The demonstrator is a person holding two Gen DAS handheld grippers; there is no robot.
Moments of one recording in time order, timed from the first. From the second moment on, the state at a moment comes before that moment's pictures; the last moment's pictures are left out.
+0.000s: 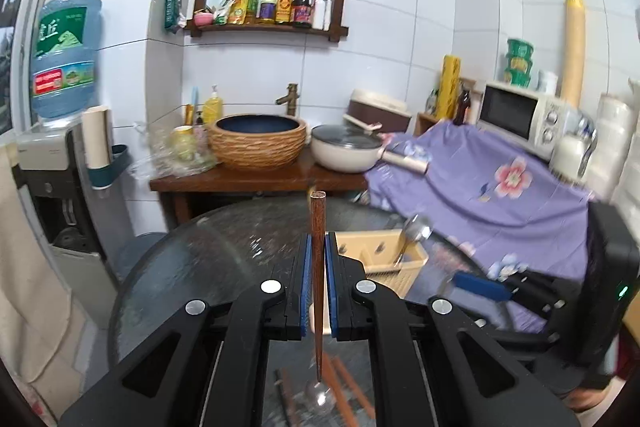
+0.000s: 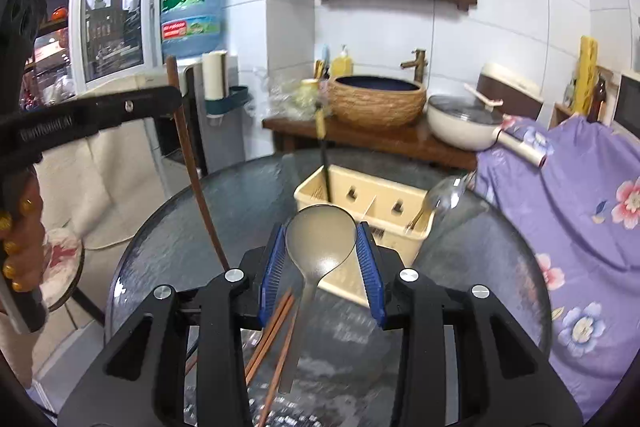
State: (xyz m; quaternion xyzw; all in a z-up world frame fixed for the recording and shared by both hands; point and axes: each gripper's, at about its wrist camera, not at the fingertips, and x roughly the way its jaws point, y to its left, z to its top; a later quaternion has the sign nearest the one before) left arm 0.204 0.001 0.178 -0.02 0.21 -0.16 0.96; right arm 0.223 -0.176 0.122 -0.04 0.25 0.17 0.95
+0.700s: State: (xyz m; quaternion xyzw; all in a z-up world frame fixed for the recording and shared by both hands) left arm 0.284 -0.048 0.226 -0.07 0.12 -0.14 0.98; right arm 0.333 -0.208 0.172 -0.01 0.15 0.06 0.99
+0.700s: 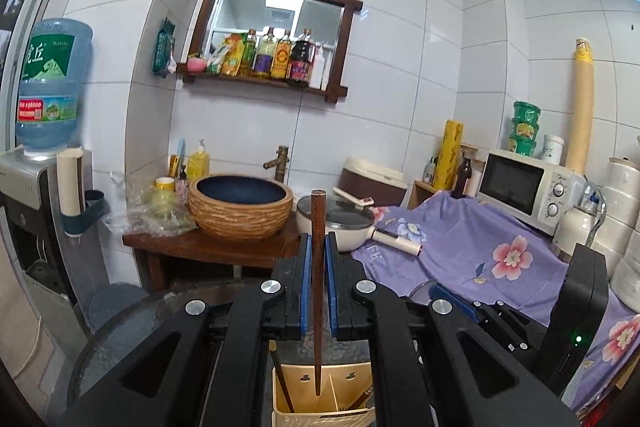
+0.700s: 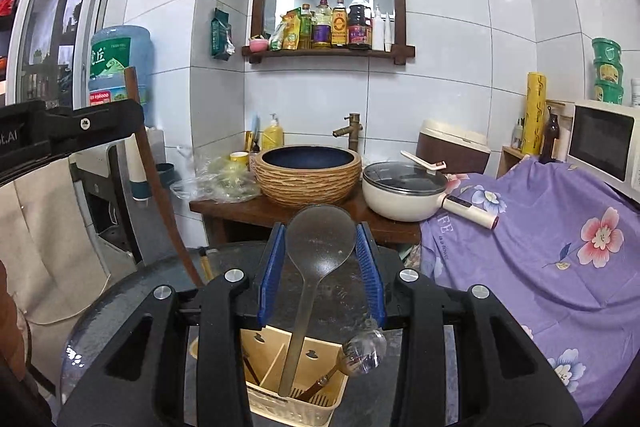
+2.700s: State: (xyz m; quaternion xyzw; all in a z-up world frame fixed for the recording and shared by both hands) left arm 0.290 -0.040 0.126 -0.04 0.21 -0.15 0.97; right arm 0.310 -0.199 0.067 -0.06 0.17 0.06 0.98
